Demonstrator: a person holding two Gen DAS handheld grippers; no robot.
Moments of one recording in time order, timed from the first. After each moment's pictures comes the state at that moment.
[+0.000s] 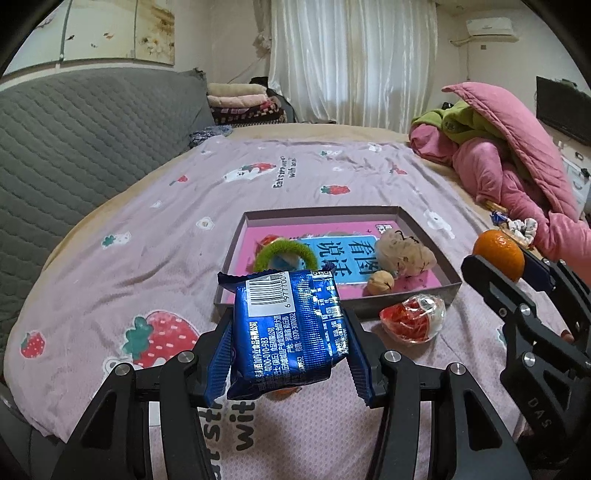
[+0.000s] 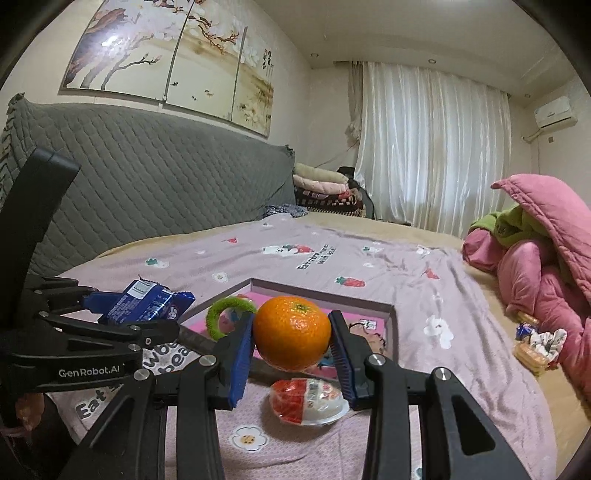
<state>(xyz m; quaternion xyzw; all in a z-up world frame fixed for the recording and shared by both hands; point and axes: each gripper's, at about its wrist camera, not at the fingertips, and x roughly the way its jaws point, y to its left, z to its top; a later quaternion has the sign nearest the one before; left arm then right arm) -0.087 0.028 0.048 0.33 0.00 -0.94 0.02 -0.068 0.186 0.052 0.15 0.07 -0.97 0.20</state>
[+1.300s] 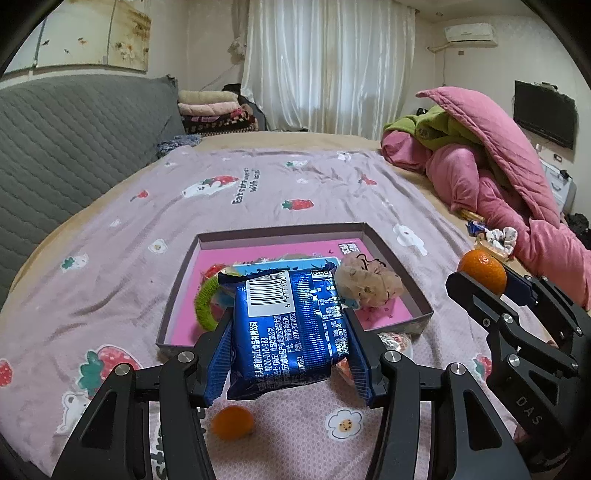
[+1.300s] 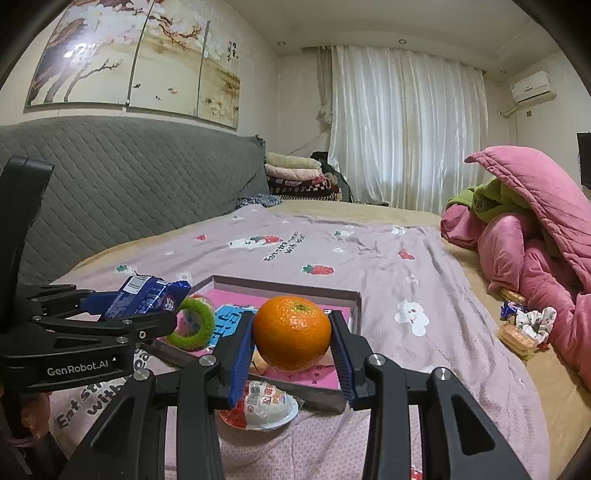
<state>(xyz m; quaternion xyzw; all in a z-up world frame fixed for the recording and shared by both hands) -0.132 0.059 0.047 0.32 0.00 -0.95 -0.04 -0.107 0.222 0.048 0.19 0.03 -0.97 0.16</state>
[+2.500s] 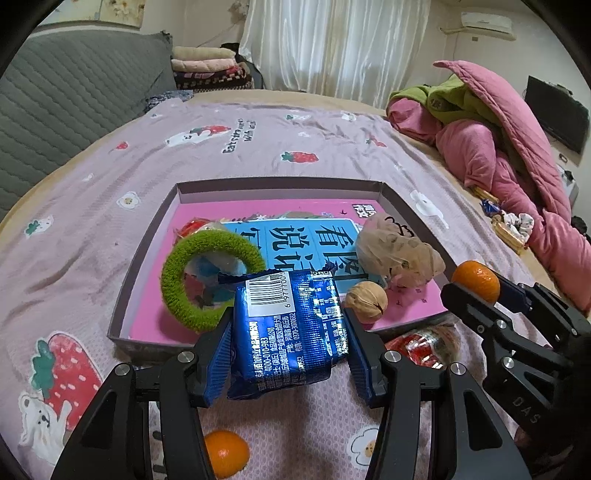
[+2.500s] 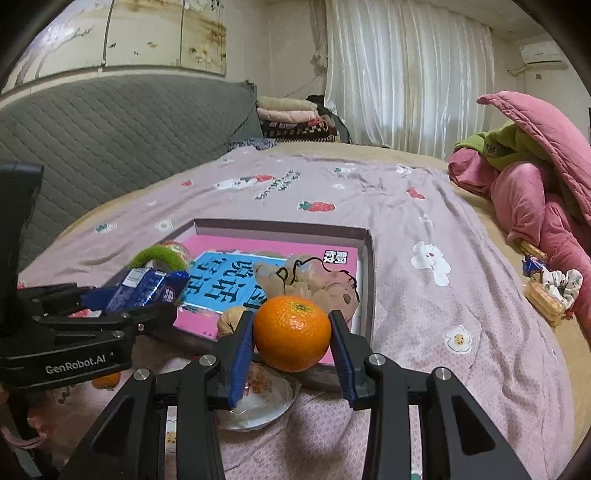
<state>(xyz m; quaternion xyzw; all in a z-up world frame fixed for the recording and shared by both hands) -0.198 0.045 -0.015 0.39 0.03 -0.92 -0.05 -0.171 0.211 -0.001 0.30 0.04 -0.94 0.15</state>
